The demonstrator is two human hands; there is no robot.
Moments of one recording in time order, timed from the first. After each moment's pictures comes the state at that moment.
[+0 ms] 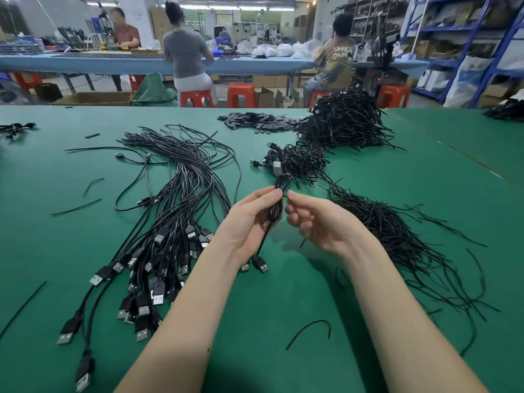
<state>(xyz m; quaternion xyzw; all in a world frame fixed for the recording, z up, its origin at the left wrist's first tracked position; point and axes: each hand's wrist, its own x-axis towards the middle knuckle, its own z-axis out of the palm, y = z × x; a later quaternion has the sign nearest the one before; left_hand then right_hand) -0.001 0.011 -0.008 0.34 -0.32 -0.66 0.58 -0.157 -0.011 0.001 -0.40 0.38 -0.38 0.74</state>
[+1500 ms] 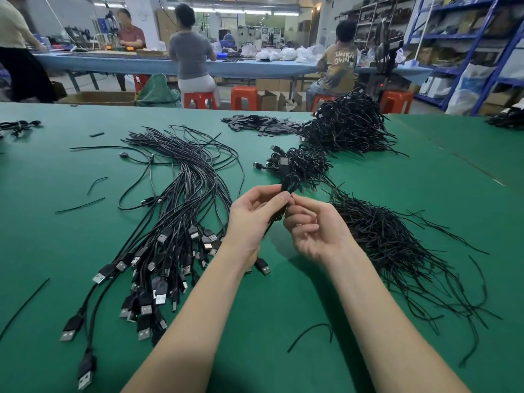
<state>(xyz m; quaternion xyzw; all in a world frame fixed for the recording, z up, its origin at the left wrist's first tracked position) -0.008 0.009 -0.019 0.37 -0.39 -0.51 0.67 -0.140 -0.010 -0.007 -0.17 0.27 -0.39 0.86</state>
